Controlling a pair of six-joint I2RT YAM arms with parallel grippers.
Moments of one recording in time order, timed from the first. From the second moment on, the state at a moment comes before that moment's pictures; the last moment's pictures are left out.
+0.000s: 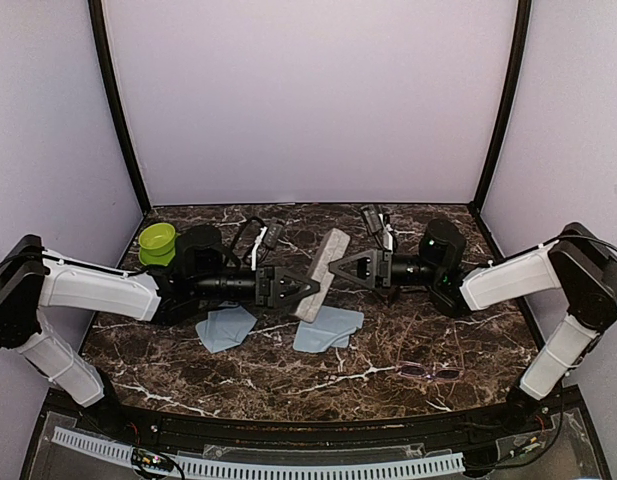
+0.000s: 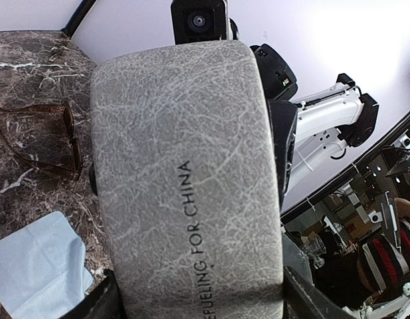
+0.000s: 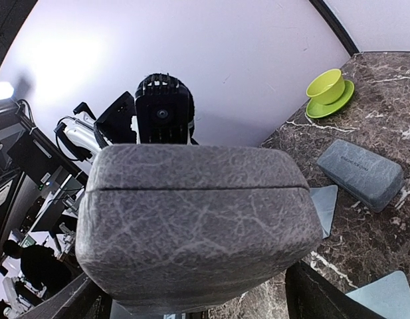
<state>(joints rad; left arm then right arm) -0.85 1.51 0.75 0.61 0.61 -0.69 0.70 1.63 0.71 0.98 -0.86 0.81</state>
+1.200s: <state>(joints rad) -0.85 1.54 0.75 0.67 0.63 -0.72 0.70 1.66 0.70 1.09 -0.90 0.87</state>
